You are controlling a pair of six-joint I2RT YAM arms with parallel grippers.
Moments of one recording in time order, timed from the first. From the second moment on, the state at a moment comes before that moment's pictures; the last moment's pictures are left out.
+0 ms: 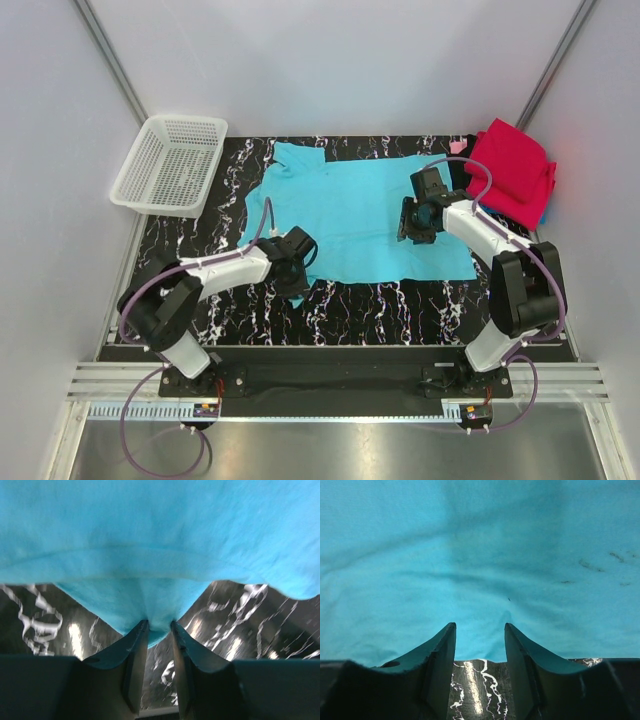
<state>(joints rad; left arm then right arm) -0.73 1.64 0.94 -0.55 -0.06 -0.89 0.28 1.65 1.17 -0.60 0.03 0.44</state>
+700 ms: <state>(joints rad) -1.04 1.26 0.65 -0.79 -0.06 -1.10 0.28 1.64 1.17 -0.62 0.03 0.46</state>
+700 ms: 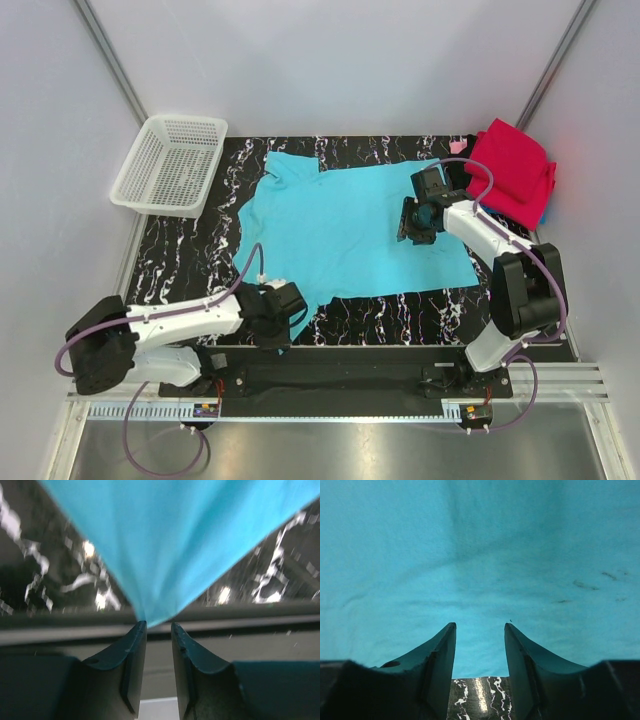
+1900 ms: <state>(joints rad) -0.66 1.74 1.13 -0.72 -0.13 -0.91 0.29 1.75 1.12 -0.66 0.09 0.43</state>
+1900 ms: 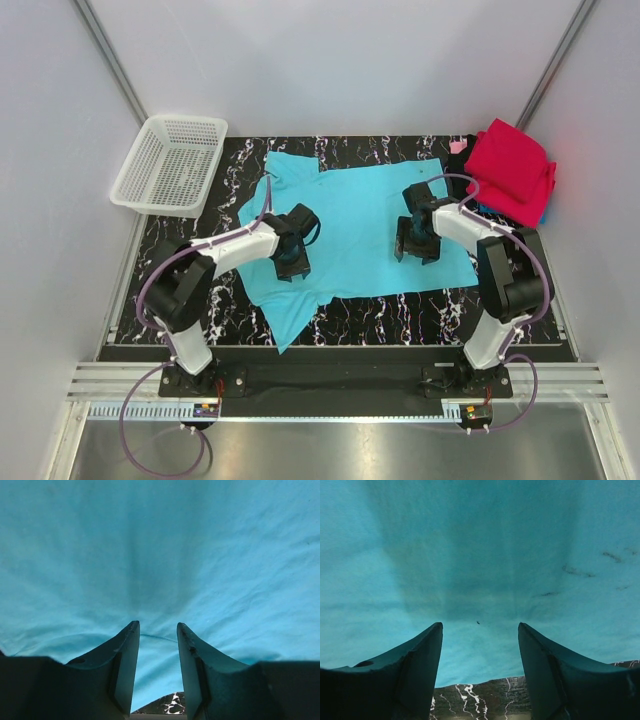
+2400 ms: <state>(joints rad) -0.63 1.81 1.15 -0.72 -0.12 -0.86 0.29 1.77 1.08 -0.65 0.10 0.43</state>
